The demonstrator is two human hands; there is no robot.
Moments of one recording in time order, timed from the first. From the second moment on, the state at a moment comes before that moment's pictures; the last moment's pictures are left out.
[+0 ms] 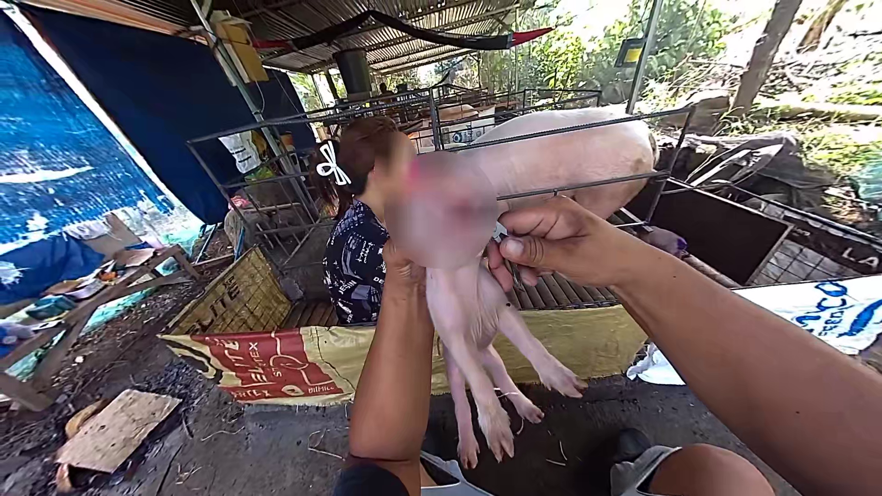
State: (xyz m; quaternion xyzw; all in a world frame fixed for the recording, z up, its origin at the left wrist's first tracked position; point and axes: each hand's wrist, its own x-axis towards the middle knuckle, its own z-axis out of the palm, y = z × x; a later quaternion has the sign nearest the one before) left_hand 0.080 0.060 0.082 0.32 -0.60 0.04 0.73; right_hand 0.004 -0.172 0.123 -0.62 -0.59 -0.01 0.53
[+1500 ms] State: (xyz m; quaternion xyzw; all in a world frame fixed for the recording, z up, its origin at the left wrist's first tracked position) left_hand 0.044 0.071 0.104 0.35 -0.60 0.05 0.72; right_hand 0.005 -0.139 0.118 -0.58 -0.61 -0.05 0.54
